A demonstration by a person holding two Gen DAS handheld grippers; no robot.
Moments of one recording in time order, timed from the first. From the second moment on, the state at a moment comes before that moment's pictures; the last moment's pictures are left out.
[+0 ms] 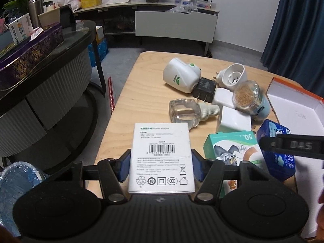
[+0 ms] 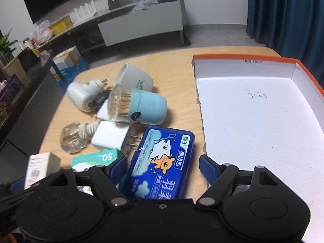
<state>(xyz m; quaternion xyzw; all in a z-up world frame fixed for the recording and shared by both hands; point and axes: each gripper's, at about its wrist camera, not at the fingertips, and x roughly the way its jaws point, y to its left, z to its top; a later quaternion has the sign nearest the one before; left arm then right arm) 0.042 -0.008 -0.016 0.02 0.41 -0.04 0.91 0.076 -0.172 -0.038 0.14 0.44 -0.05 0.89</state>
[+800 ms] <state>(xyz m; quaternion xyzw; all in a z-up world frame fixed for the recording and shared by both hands) 0.033 -0.037 0.010 0.01 0.39 -0.06 0.92 0.020 -0.203 0.022 0.07 0.35 -0.01 0.93</state>
